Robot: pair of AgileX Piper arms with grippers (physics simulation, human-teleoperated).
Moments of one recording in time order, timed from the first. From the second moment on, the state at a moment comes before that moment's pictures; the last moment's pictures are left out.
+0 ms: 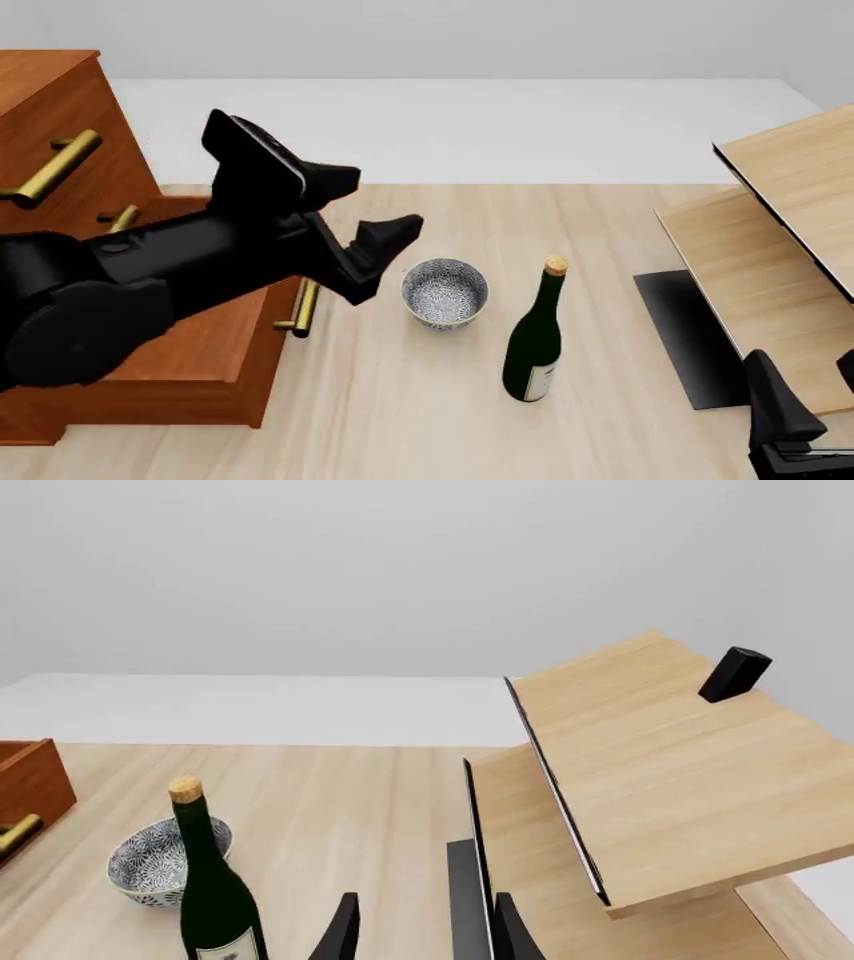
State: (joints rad) left arm -0.75 1.15 -0.84 0.02 0.13; right arm 0.00 0.00 0.00 0.02 -0.01
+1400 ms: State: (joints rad) left arm -0.97 1.57 -1.06 -0.16 0.12; right arm -0.02 0.00 0.00 0.02 0.01
